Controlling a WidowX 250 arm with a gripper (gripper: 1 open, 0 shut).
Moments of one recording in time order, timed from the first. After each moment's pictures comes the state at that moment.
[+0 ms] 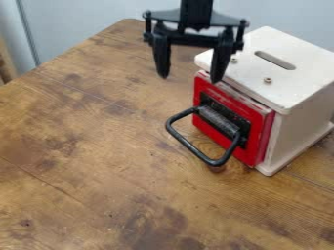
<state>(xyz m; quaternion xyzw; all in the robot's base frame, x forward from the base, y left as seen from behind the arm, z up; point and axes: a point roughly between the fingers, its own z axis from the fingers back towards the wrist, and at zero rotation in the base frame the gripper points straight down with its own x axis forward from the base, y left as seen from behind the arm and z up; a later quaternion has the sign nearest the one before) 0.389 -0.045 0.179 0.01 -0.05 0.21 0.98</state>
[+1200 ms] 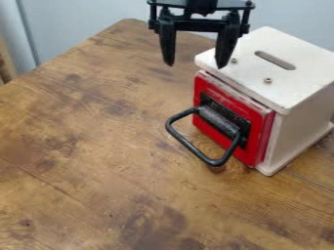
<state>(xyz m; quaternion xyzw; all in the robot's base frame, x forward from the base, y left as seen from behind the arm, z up) 0.403 -0.044 0.173 0.01 -0.05 0.26 0.97</state>
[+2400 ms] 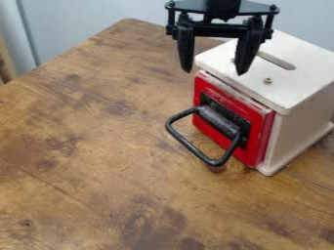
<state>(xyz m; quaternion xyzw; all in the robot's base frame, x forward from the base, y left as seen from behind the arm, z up) 0.397 -0.070 0.175 0.01 -0.06 0.25 0.97</state>
